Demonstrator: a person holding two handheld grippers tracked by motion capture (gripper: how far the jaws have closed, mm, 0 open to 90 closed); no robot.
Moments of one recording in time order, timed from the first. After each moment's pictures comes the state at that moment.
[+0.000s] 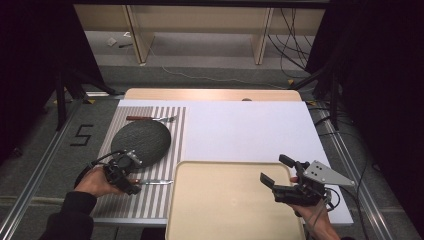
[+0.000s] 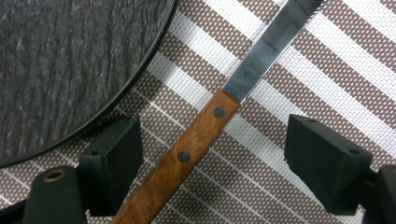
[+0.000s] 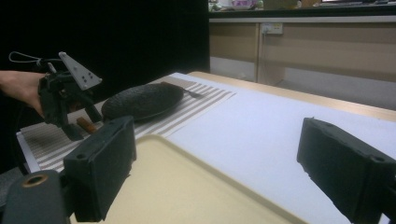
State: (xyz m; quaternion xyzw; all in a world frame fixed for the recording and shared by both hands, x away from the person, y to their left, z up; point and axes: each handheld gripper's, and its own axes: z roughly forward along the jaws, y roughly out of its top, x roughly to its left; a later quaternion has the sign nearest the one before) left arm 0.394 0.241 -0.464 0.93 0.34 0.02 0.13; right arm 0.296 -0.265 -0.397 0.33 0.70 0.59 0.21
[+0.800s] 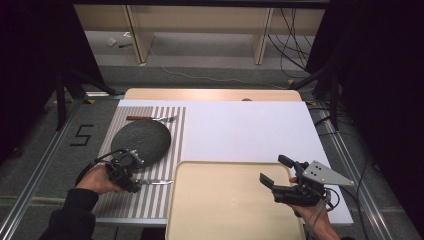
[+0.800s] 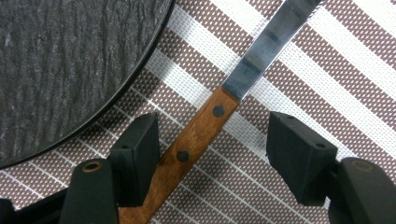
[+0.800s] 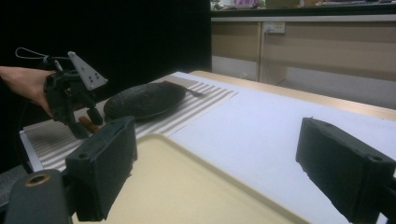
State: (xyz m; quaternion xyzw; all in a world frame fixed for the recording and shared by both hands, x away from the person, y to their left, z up) left arm 0.398 0.236 -0.463 0.93 0.35 0.01 0.10; right arm 0.296 -0.264 -0.397 0.33 0.71 0.59 0.21
